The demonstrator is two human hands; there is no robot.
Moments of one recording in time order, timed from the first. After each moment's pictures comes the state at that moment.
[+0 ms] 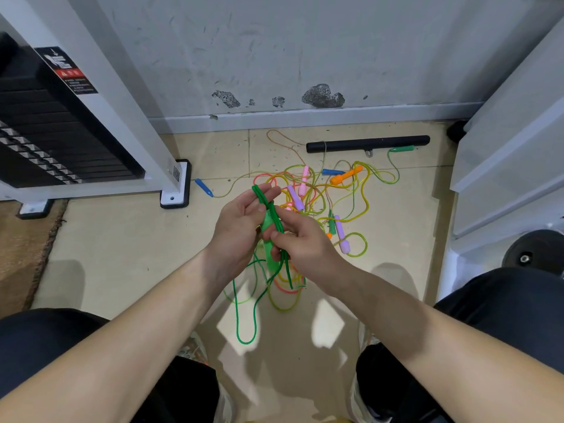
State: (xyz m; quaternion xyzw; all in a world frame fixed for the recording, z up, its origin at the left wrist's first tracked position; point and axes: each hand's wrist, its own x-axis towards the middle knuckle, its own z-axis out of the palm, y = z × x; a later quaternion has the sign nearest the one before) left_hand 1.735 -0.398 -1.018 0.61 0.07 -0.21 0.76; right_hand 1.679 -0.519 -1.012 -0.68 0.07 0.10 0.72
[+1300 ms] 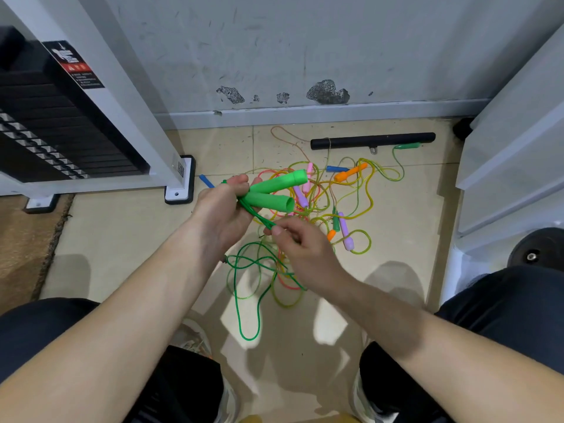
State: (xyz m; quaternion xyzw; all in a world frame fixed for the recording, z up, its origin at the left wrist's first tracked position) left_hand 1.766 -0.388 -0.990 0.44 0.29 -0.18 0.83; right_hand 1.664 -0.511 -1.031 -0.77 0.07 0.02 0.63
